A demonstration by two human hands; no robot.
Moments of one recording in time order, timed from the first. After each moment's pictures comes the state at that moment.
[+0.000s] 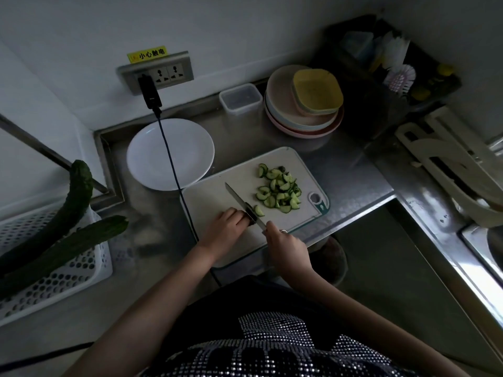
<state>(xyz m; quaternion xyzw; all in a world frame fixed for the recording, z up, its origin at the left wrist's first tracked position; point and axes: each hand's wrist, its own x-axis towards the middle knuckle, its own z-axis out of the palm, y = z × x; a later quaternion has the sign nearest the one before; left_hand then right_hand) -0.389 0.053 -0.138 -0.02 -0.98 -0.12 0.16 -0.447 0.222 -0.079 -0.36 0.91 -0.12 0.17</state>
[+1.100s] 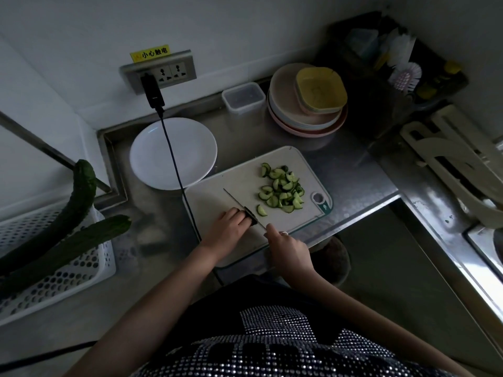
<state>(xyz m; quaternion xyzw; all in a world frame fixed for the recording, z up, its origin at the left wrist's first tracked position) -0.387 0.053 -0.137 -0.01 -0.98 -0.11 0.14 -0.447 0.223 -0.086 -0.40 0.90 -0.06 0.18</state>
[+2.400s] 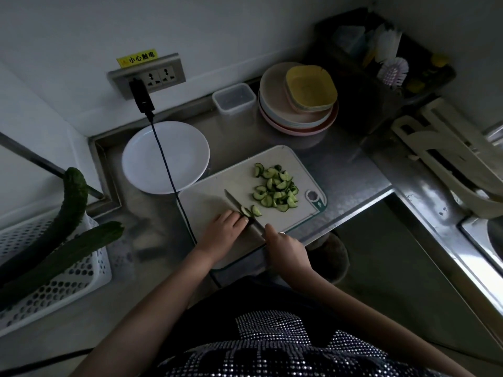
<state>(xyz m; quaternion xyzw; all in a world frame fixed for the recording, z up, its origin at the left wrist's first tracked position) -0.388 0.052 -0.142 -0.03 -0.98 -0.10 0.15 -0.451 0.225 -0.083 -0.35 0.90 -0.10 0.23</state>
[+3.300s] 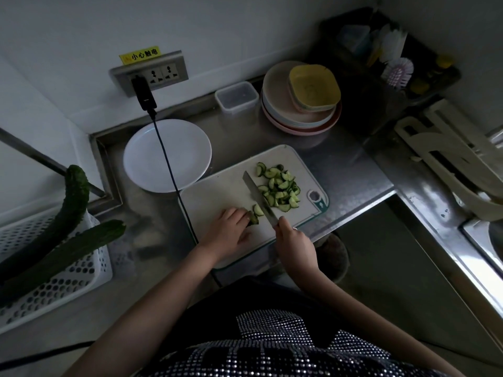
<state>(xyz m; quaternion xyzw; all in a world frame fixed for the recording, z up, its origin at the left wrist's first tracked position) -0.390 0.053 -0.139 -0.01 -0.99 -0.10 0.04 -0.455 0.229 -0.077 -0.26 0.93 -0.18 0.18</state>
